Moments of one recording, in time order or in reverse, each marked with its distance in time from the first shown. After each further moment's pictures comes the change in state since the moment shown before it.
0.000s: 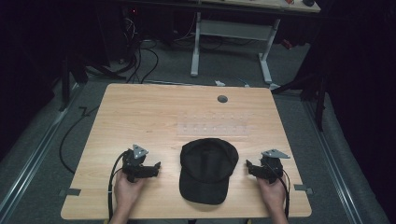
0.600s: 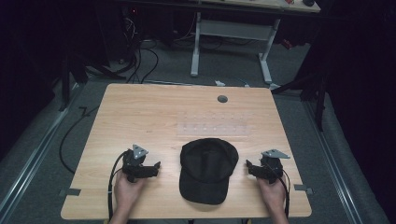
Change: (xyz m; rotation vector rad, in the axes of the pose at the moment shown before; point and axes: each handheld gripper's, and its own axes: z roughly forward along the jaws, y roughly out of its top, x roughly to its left) left arm 0.000 0.000 0.000 -0.005 -0.001 0.000; right arm 0.000 0.000 0.000 -0.002 -0.002 0.001
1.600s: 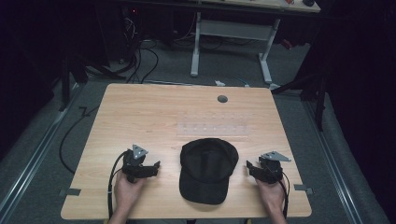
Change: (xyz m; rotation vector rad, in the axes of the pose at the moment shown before) left arm 0.000 0.000 0.000 -0.007 0.005 0.001; right arm 0.009 -0.002 -0.012 -0.025 0.033 0.008
